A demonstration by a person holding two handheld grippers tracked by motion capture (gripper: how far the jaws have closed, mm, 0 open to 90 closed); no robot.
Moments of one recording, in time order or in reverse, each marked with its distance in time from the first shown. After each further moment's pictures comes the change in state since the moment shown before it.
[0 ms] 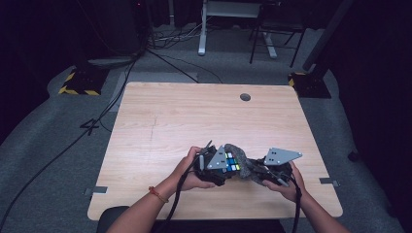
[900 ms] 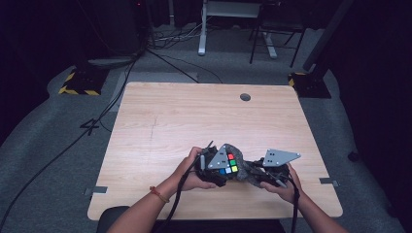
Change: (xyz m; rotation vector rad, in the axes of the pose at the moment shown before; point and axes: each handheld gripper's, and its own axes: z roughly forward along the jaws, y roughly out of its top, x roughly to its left) left arm 0.000 0.000 0.004 -0.004 -0.030 -0.010; right arm 0.005 -0.001 0.006 -0.044 0.063 0.011
